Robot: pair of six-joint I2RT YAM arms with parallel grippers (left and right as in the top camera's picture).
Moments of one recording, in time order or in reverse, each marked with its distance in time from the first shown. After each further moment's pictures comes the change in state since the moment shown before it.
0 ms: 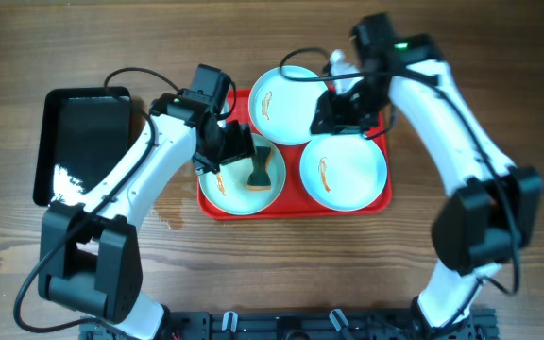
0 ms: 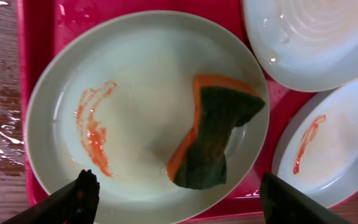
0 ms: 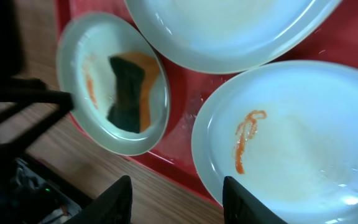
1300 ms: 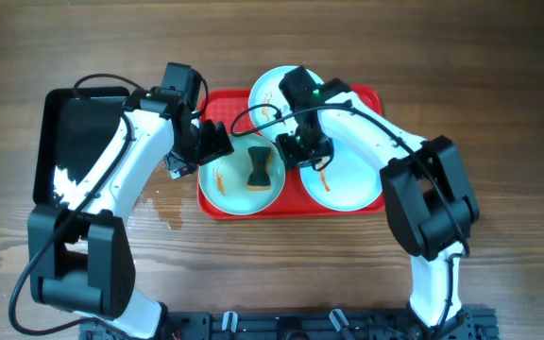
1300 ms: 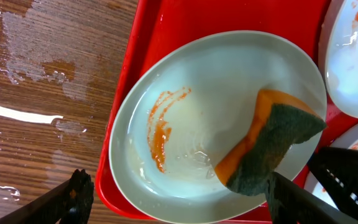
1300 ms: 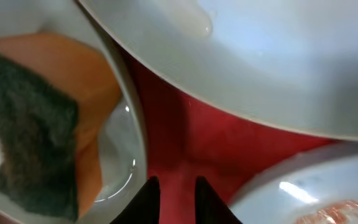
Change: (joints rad) left arm 0.114 0.000 0.000 -0.086 -0.036 0.013; right arm 0.213 0.153 -0.177 0.293 0.172 0.086
